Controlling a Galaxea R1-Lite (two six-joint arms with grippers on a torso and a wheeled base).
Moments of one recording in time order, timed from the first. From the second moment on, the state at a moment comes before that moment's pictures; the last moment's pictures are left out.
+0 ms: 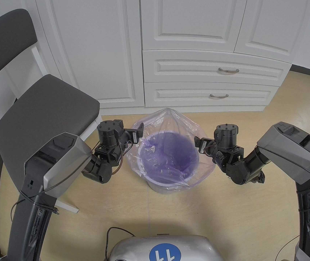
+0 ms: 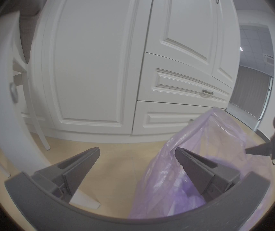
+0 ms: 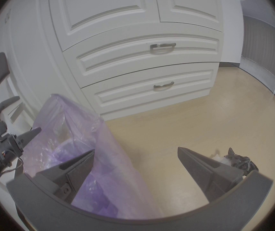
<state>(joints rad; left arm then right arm) -0.37 2.64 -1.56 -1.08 0.14 -0.07 0.40 2.42 -1.25 -0.90 -0.37 0.32</state>
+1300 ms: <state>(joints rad) -0.36 2.93 -2.00 -0.97 0.20 -0.21 0.30 2.85 -1.73 -1.02 -0.37 0.43</state>
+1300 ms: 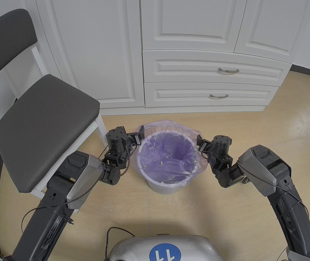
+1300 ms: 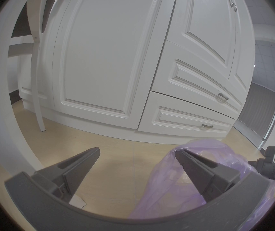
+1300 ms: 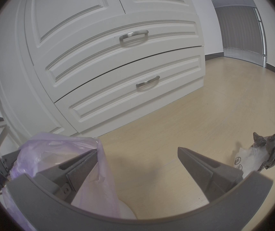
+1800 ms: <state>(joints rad) -0.34 2.90 -1.98 -0.96 0.21 -0.21 0.30 2.85 -1.70 -0.94 -0.37 0.43</state>
